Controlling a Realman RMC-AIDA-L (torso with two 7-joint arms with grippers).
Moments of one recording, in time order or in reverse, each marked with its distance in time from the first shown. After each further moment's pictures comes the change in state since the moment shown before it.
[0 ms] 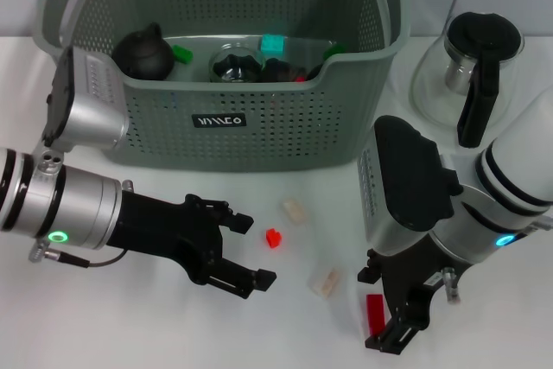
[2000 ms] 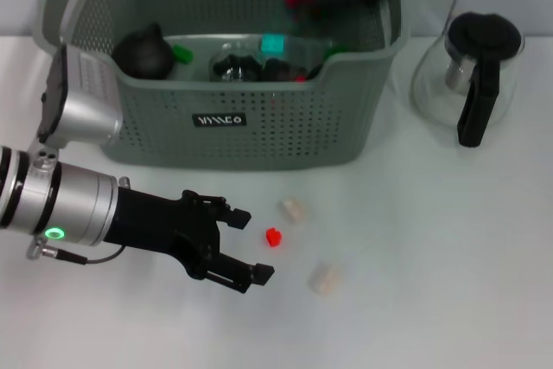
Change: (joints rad) left arm -0.006 0.002 -0.026 -0.016 0.000 0.003 0.010; right arm 0.197 -0.001 0.535 -0.517 0.053 -0.103 0.235
